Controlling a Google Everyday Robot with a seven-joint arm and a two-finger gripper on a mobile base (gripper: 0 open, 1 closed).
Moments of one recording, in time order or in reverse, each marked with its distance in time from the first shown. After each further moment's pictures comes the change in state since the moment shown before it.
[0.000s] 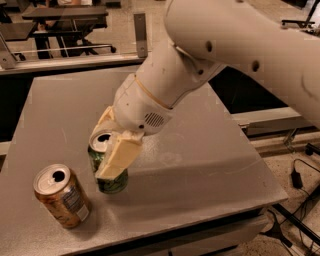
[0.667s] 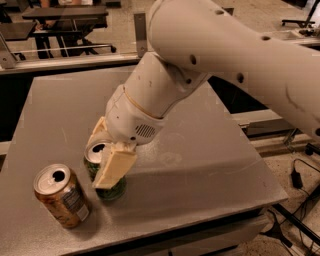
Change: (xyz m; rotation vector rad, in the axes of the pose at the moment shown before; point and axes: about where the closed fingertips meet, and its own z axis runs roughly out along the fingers) arm 0.003 0.006 0.022 -0.008 0.059 -0.030
